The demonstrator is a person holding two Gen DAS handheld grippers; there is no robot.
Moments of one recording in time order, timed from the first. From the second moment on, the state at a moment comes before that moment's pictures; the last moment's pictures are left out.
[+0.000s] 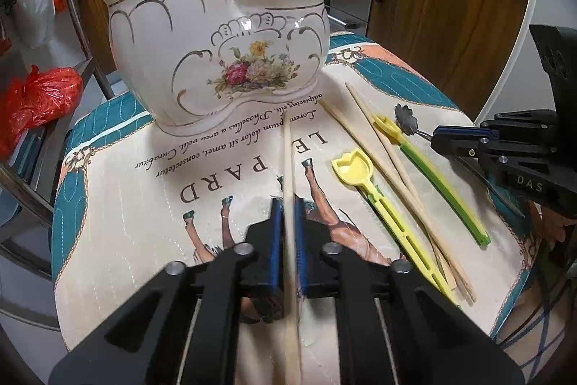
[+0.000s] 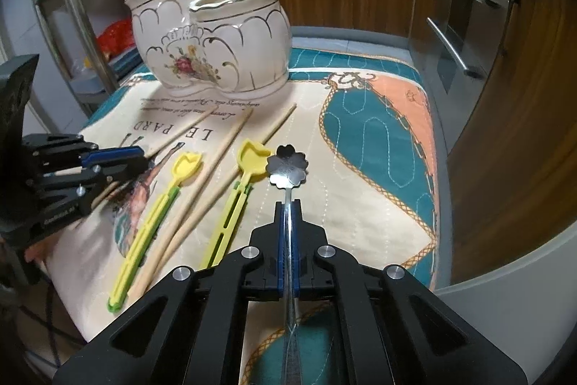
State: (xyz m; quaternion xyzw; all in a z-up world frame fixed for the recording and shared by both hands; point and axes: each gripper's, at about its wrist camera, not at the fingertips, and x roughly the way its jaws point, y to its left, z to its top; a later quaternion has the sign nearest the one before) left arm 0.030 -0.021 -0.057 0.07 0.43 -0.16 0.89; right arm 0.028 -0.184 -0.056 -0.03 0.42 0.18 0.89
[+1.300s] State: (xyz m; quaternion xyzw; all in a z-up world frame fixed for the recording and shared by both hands) left arm 0.021 0.041 0.080 -0.06 0.12 -0.19 0.97; right arm 0.013 -0.171 0.070 0.02 0.12 0.23 0.97
